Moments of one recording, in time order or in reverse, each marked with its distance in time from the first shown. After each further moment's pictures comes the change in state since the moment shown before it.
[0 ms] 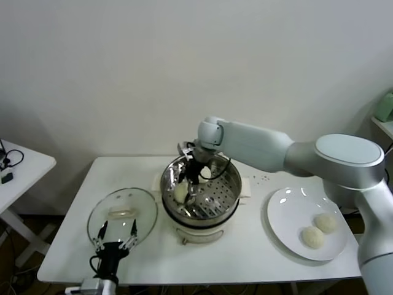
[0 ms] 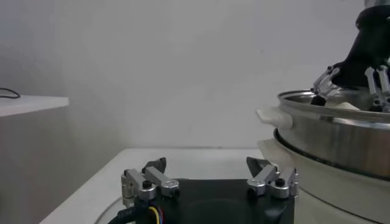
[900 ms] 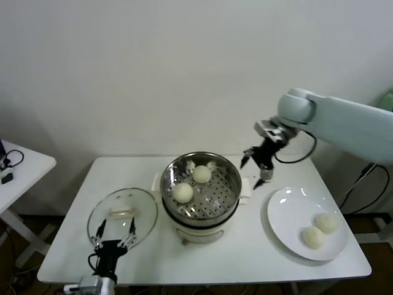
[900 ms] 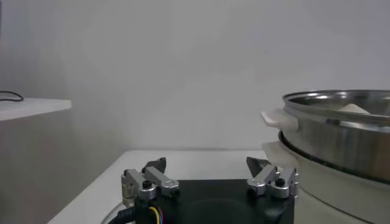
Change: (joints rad) left arm -0.011 -0.002 -0.010 -0.005 0.005 0.020 -0.002; right arm 0.212 -0.613 -0.046 0.395 -0.138 0.163 -0.146
